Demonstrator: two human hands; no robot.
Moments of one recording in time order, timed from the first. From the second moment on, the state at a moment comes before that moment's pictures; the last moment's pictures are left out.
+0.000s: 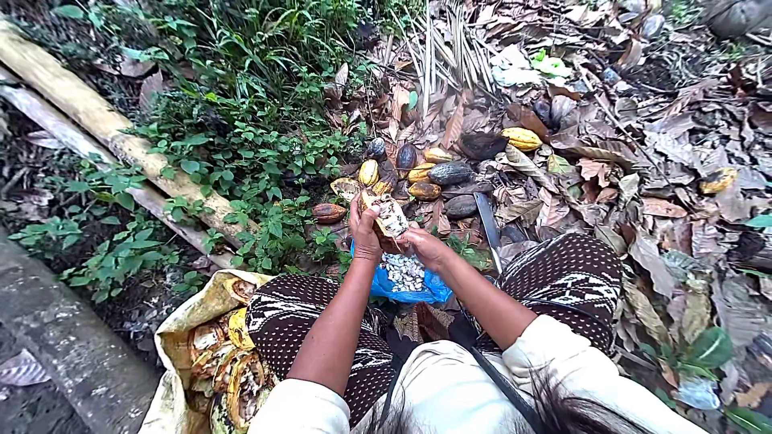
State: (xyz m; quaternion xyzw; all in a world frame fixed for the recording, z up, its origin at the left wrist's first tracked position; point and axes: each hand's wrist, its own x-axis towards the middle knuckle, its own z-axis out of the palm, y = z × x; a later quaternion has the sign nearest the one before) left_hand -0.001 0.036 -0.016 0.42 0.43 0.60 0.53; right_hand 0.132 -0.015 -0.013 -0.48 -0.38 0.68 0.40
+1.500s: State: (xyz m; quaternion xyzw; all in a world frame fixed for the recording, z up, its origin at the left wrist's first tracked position) left_hand -0.014 0.023 0.005 0.35 0.45 0.57 0.59; right_hand 0.136 -0.002 -0.002 -0.42 -0.29 0.75 0.42
